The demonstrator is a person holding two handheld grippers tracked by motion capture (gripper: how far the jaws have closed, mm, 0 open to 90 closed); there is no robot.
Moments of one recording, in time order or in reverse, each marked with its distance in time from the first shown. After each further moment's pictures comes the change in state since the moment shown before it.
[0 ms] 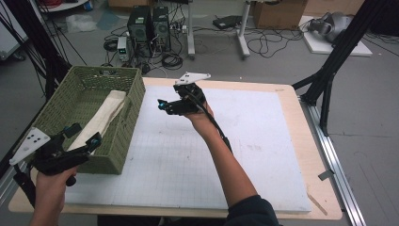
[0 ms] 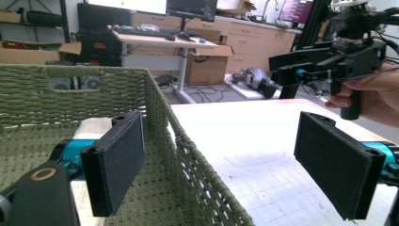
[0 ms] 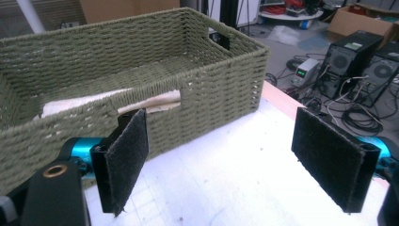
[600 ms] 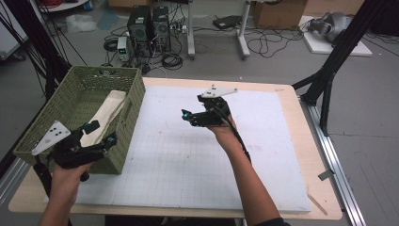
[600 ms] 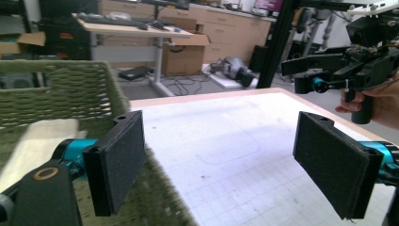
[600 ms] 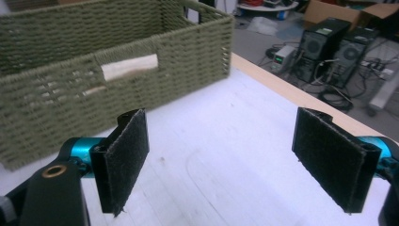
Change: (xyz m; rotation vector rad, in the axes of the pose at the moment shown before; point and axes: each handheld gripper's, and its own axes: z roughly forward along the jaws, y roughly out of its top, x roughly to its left) left arm -0.018 0.000 0.031 0.045 -0.114 0.005; right arm -0.013 -0.043 -0.062 0.013 -0.078 0.029
